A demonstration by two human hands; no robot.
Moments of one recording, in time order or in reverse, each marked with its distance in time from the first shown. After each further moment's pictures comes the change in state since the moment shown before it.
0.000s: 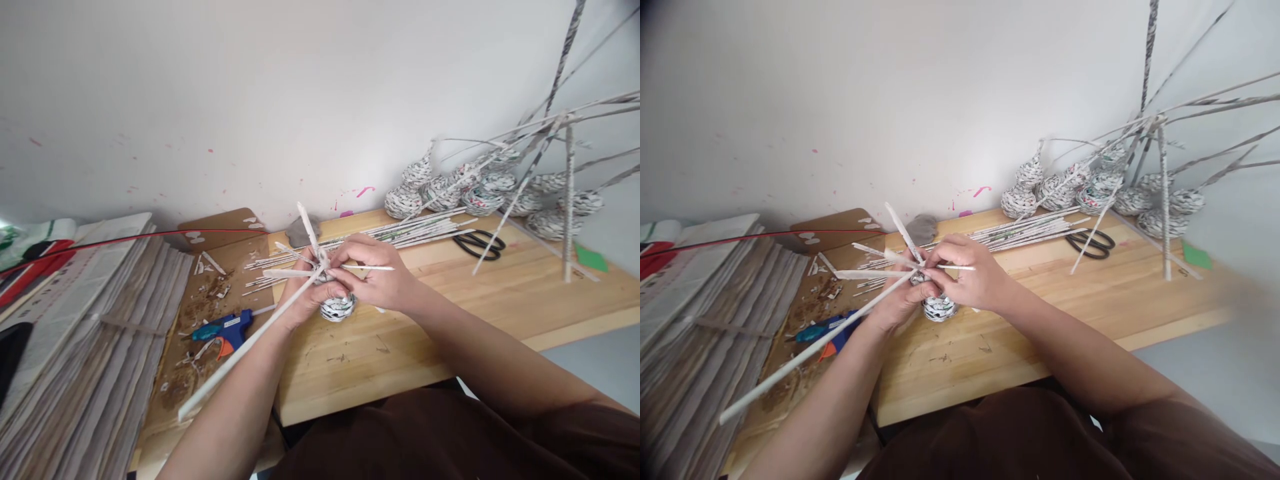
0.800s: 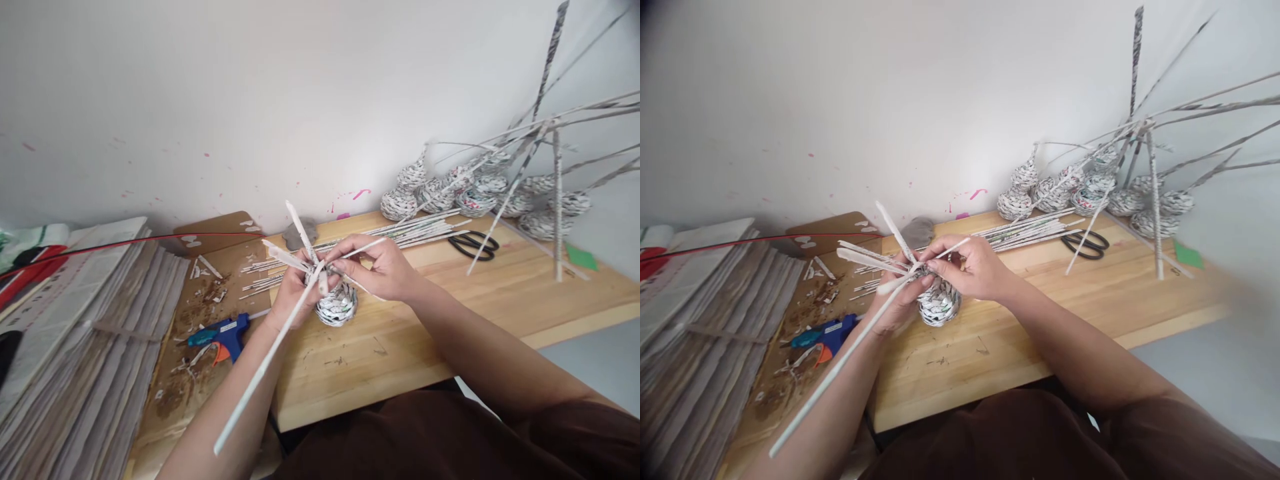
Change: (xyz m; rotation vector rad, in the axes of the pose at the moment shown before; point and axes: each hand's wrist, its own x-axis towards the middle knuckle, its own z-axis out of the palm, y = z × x) left_hand -0.002 -0.006 0.001 -0.091 0.032 0.034; right_hand 0.002 0.007 -0.009 0.283 -0.050 0.191
